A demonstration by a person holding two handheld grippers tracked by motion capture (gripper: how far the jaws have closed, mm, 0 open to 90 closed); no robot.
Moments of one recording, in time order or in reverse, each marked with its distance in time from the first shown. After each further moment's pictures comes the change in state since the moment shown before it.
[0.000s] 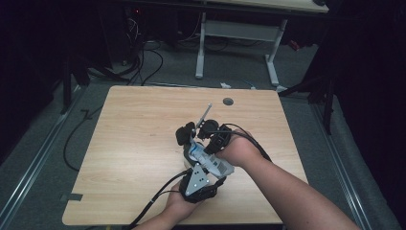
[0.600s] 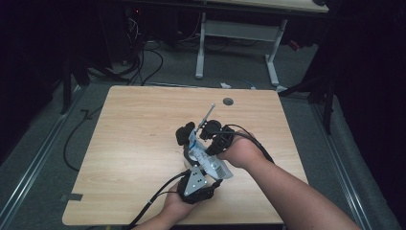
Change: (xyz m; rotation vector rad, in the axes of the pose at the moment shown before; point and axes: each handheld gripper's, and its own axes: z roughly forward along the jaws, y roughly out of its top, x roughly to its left) left arm 0.004 -0.016 0.002 0.050 0.007 -0.008; right arm 0.001 -0.007 -0.006 -0.013 0.017 0.019
